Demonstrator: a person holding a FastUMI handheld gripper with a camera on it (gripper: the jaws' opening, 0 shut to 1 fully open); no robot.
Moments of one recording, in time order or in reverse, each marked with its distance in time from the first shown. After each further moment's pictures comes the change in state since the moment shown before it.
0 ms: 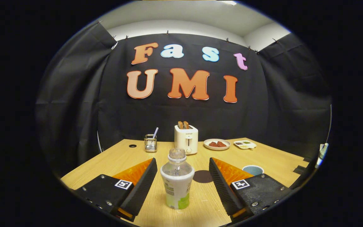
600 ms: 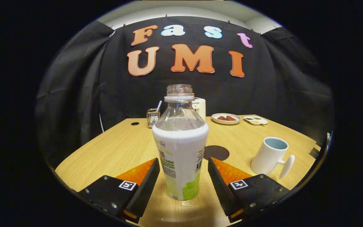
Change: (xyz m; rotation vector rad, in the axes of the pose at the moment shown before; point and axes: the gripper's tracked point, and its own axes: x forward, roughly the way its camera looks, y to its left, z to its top) arm 0.029 0.008 -0.088 0.008 0.187 0.051
